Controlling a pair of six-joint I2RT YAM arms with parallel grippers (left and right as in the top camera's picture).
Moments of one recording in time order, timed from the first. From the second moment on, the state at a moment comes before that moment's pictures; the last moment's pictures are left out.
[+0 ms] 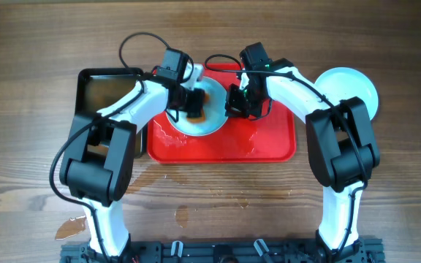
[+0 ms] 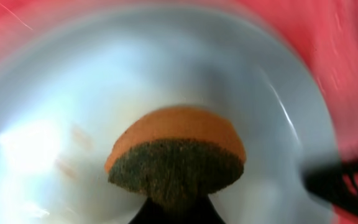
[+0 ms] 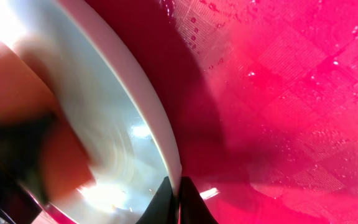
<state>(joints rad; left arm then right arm) -0.33 2.04 1.30 -0.41 0.28 -0.13 0.37 2.14 1.48 -0.74 -0.46 0.60</state>
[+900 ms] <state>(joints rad) -0.32 2.06 1.32 -0.42 0.24 -0.16 0.37 2.14 1.48 -0.73 -0.46 0.57</state>
